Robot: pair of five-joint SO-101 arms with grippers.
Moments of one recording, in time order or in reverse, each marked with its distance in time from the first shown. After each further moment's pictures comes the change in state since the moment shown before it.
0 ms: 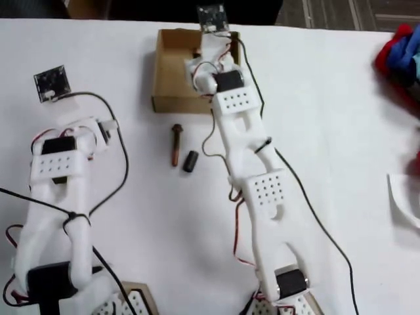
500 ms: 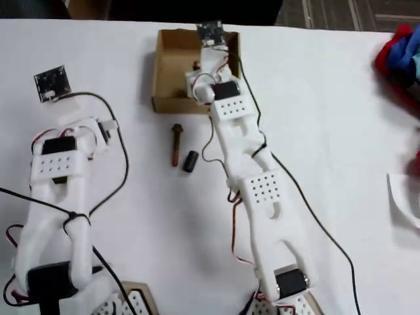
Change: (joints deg) left arm 0.0 0.0 0.0 0.0 0.0; right arm -0.1 6.4 -0.4 -2.5 0.0
